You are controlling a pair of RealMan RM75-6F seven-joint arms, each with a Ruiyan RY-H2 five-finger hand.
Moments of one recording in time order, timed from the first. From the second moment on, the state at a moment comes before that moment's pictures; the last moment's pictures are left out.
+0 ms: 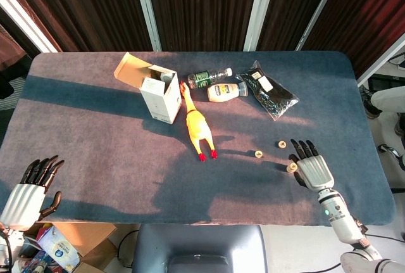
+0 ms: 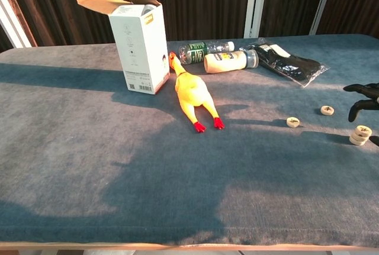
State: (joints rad) left arm -0.14 -1.12 0.02 -1.58 1.62 1.48 -0.02; right arm 0.37 -1.50 0.02 -1.12 -1.45 1.15 -0.19
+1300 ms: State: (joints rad) left arm -0.14 -1.12 0.01 -1.57 1.61 1.47 -0.02; right arm 0.59 -1.65 0.15 -1.11 -1.26 0.93 -0.35
